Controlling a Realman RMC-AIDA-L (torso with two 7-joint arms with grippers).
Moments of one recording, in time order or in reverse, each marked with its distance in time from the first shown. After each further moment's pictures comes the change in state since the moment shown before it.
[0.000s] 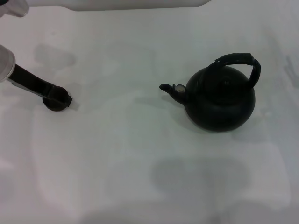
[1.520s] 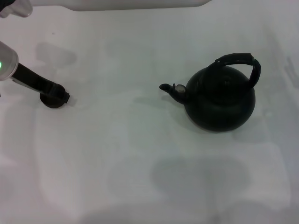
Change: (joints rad) left arm -0.024 -0.001 0.004 -0.058 0.027 -0.064 0.014; right arm -0.001 0.000 0.000 0.001 0.002 0.002 0.001
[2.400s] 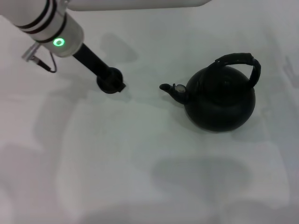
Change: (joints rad) left arm -0.154 -0.047 0.233 0.098 -0.111 0.065 0.001; right arm 0.006 0.001 0.000 0.000 -0.002 0.008 0.001
